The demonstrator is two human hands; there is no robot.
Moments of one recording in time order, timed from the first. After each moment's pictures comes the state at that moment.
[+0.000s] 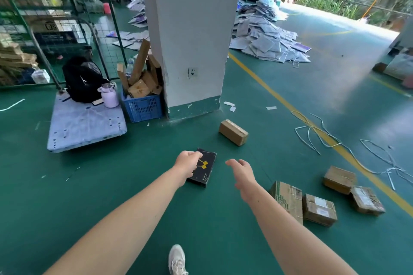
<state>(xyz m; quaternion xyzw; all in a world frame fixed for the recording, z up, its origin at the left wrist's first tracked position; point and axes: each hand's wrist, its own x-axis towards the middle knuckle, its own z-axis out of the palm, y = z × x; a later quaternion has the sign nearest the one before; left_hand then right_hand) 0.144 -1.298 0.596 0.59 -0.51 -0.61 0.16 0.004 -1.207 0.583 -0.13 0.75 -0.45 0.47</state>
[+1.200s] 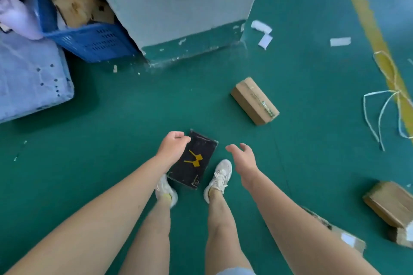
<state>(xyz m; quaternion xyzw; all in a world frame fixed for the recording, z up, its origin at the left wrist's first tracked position) -0.167 -1.852 0.313 0.70 -0.41 -0.58 -0.04 -0.338 -1.763 0.315 -0.01 0.78 -0.24 0.57</state>
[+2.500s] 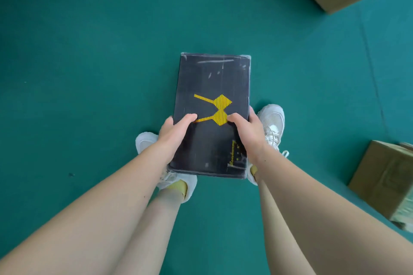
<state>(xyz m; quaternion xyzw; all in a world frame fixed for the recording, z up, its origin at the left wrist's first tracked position) -0.095 -1.820 -0.127 0.73 -0.29 -0.58 -0.21 -0.241 -1.714 -0.137 0.15 0.78 -0.22 0.57</state>
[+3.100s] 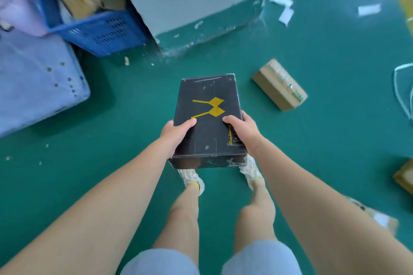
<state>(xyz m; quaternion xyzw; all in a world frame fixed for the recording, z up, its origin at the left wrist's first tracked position) -0.061 -1.931 0.270 0.72 -0.31 -0.62 -0.04 -0.246 -1.862 0.283 -0.04 0.76 -0.26 0.60</state>
